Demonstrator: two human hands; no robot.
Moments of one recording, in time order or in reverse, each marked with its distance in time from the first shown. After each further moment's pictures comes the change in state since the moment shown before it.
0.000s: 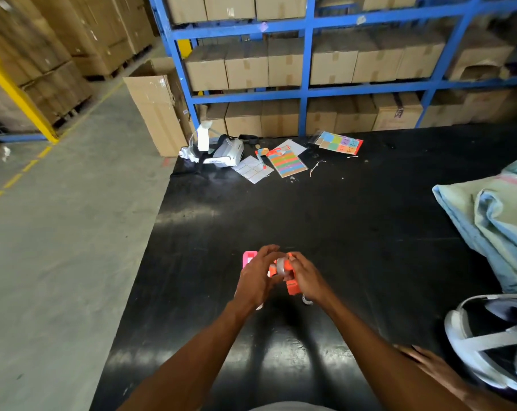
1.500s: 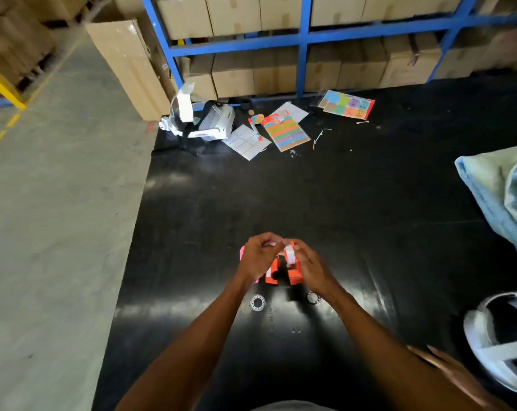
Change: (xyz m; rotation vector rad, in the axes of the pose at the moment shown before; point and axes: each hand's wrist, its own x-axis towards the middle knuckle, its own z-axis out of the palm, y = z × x) left_hand 0.094 -0.042 0.024 -0.578 -0.080 -0.381; right_hand 0.065 0.019 -0.002 0.059 -0.058 0.054
